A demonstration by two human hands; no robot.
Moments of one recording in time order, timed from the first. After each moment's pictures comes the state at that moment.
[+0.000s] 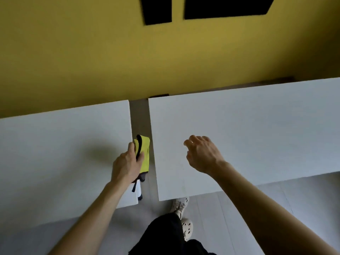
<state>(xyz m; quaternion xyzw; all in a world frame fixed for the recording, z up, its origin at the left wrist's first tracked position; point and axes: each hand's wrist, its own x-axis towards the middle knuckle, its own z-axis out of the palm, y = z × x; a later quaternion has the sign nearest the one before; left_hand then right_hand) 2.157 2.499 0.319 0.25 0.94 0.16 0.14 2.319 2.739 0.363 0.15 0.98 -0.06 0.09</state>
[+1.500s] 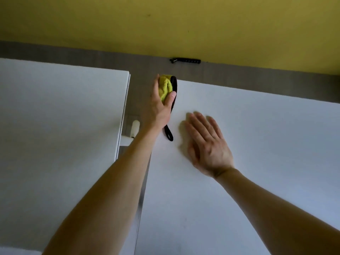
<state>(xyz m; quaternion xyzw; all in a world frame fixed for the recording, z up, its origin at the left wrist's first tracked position) 1.991 2.717 0.171 0.05 0.87 0.46 0.17 2.173 2.846 0.175 0.01 0.98 -0.19 -0.06</state>
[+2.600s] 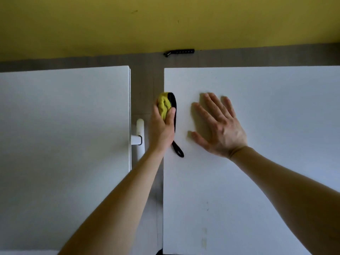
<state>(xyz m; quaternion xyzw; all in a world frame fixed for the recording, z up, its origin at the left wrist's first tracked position) 2.055 2.668 0.173 0.03 0.86 0.46 0.20 2.177 2.840 0.178 0.08 0.99 -0.13 -0.04</state>
